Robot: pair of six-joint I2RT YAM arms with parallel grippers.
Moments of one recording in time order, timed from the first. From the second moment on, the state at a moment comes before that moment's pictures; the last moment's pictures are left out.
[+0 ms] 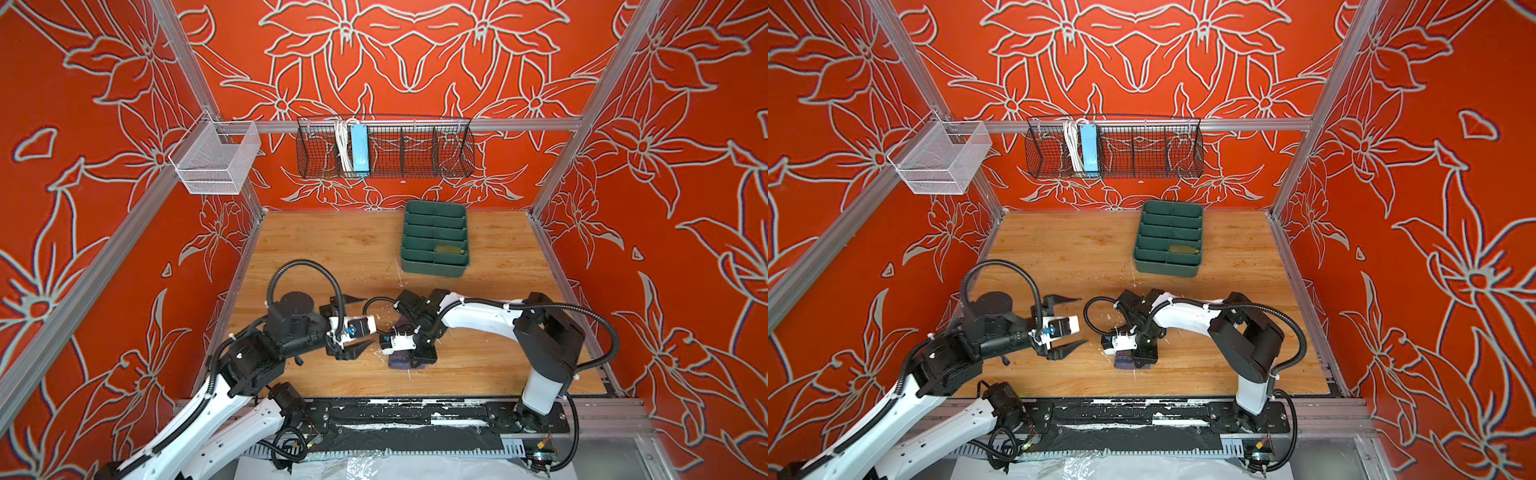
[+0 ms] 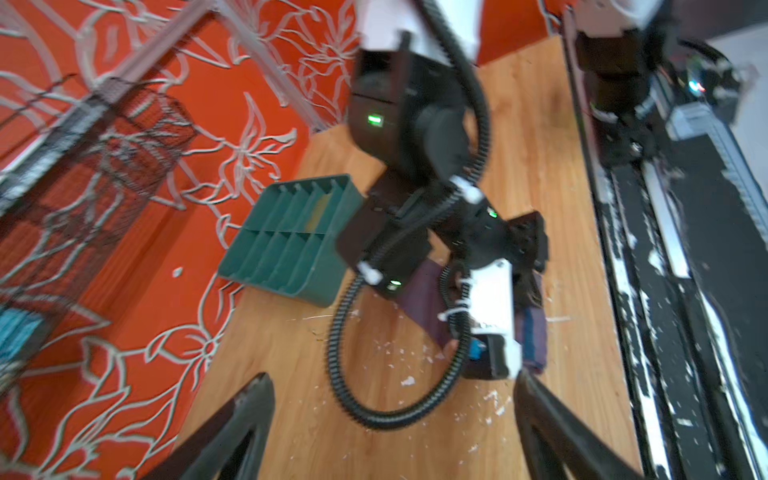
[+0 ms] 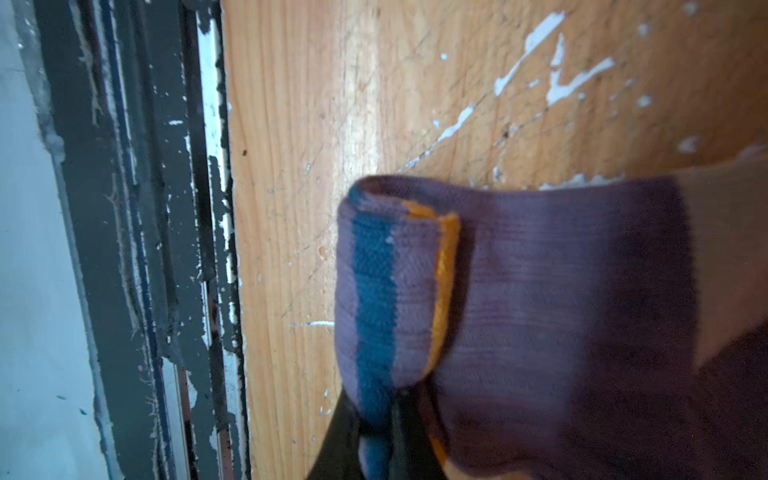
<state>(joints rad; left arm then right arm) -0.74 0.64 0.80 -0.65 0.28 0.77 0.91 1.81 1.13 -0.88 -0.41 -0.64</state>
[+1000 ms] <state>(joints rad) -1.27 1.61 0.72 -0.18 -0.49 0.76 0.81 1.88 1.20 -0.98 -0.49 -0.71</state>
